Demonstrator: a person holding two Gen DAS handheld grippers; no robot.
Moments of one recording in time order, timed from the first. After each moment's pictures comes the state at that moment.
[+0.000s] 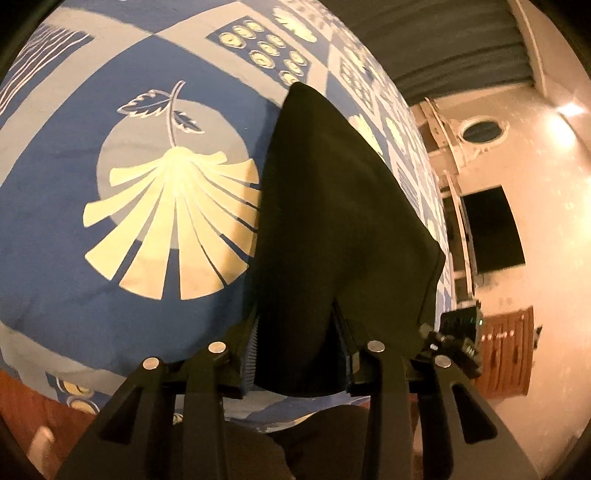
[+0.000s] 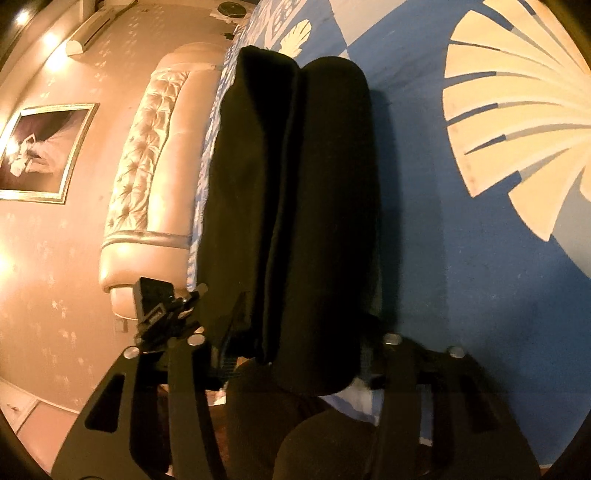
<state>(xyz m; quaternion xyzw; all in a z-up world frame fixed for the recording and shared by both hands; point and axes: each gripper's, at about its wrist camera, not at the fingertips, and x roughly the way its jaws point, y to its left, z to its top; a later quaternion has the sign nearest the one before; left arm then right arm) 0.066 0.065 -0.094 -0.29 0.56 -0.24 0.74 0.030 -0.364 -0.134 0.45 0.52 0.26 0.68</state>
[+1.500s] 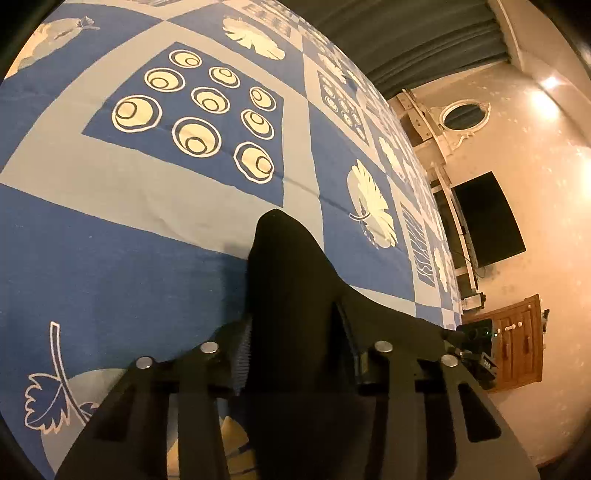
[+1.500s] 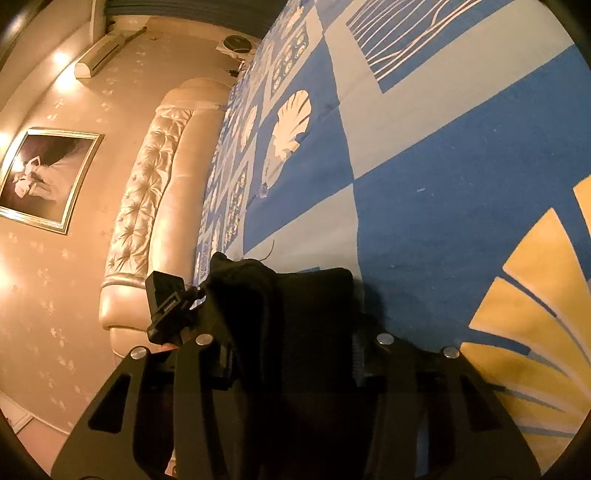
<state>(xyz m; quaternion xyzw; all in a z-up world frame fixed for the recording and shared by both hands) 0.211 0.044 -0.106 -0.25 0.53 -0.29 0.76 0.124 -0.400 -0.148 0.46 0.46 0.24 0.72</state>
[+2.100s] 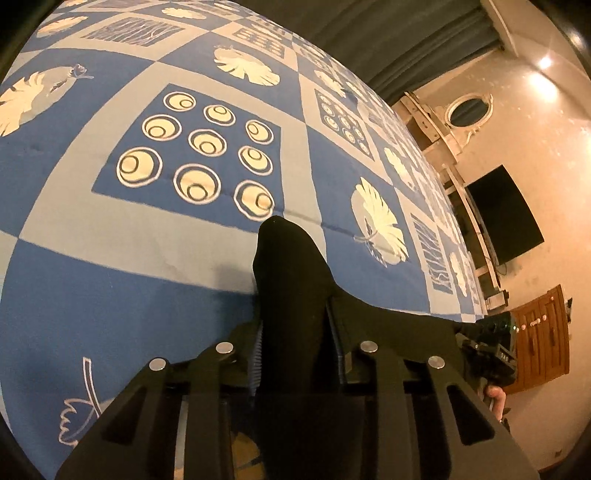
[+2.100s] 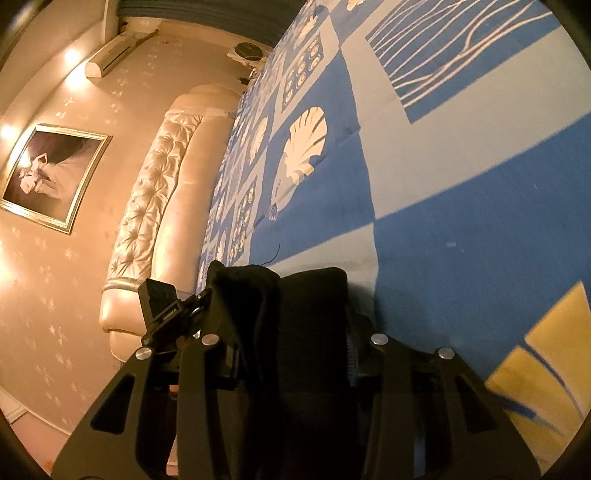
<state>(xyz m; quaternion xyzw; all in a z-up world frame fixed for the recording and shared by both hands) 0.223 0.042 -0.088 -0.21 0.51 -0.26 0.79 0.148 -0.395 -0.145 0.46 0.44 0.24 0.73</state>
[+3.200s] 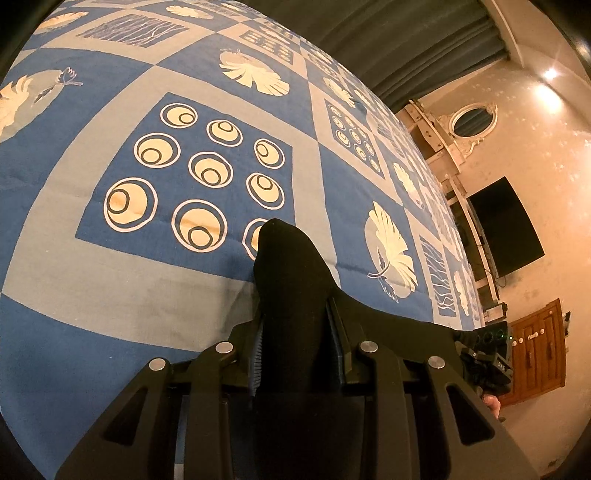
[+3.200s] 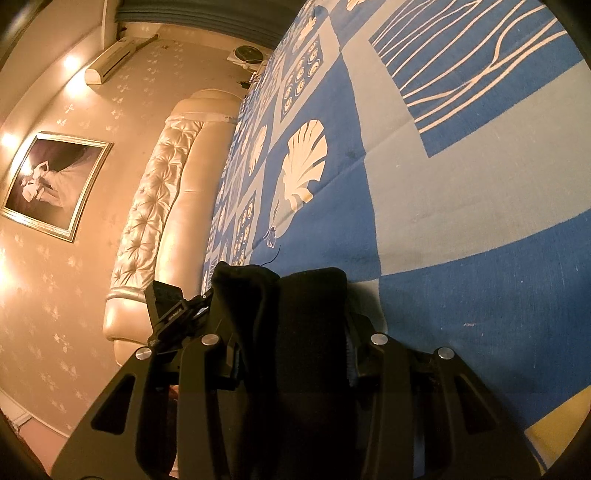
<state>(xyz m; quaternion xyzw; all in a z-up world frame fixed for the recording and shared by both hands) 0.247 0.045 -0.093 -0.22 0.50 -0.26 0.79 0.173 -0.393 -0.151 0.47 0.43 0.24 0.73</state>
